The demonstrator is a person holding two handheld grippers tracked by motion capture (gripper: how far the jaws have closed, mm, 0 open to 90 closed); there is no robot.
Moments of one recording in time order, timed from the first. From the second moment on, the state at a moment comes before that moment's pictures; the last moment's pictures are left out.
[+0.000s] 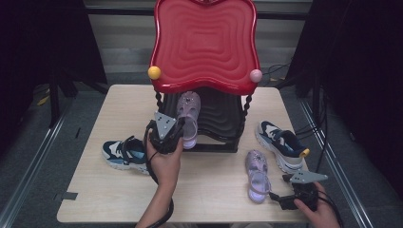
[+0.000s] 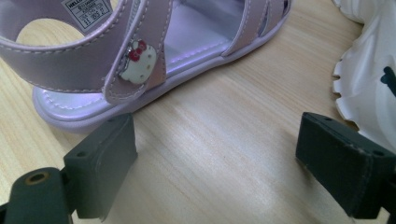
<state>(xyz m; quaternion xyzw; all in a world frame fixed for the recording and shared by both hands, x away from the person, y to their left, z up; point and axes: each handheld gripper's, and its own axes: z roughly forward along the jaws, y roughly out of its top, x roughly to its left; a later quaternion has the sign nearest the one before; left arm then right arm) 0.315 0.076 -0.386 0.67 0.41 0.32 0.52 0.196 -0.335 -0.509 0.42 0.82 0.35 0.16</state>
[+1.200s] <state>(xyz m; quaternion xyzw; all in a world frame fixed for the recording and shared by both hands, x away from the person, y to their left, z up) 0.382 0.047 -0.399 0.62 0.44 0.37 0.53 0.196 -0.335 -0.510 0.41 0.82 0.36 0.16</state>
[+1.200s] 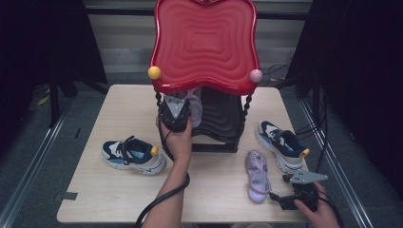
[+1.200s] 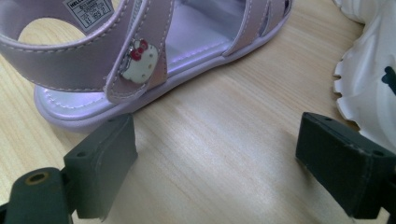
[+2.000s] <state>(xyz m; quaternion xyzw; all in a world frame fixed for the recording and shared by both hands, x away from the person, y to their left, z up) 0.387 0.052 -0.409 0.64 0.44 0.38 0.50 0.195 -0.335 -0.509 0.41 0.82 0.35 0.16</state>
